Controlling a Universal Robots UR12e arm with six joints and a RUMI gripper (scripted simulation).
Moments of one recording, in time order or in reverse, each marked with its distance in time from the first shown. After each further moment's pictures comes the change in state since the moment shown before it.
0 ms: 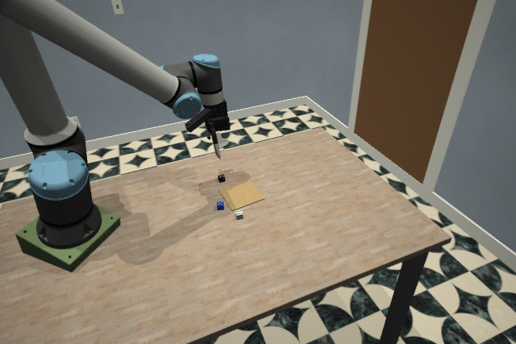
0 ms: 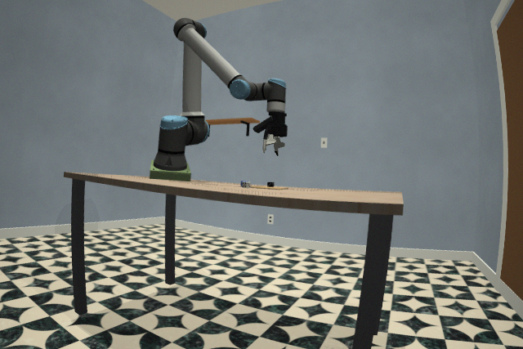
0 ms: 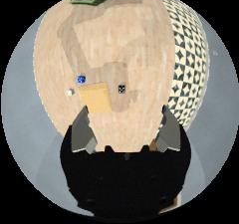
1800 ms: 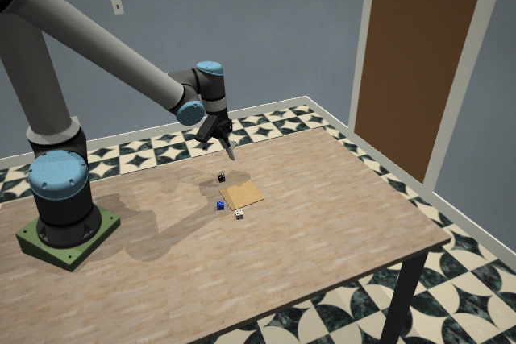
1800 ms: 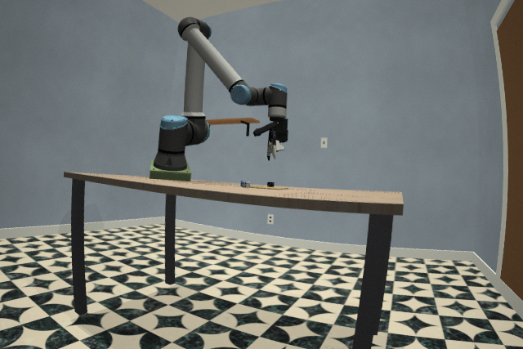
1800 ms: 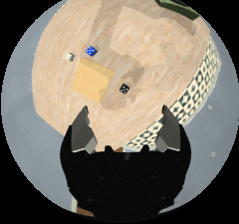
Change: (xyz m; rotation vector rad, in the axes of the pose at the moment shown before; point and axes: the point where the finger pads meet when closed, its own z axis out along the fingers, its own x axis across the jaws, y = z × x) arm -0.012 0.011 0.027 0.004 -0.005 -0.617
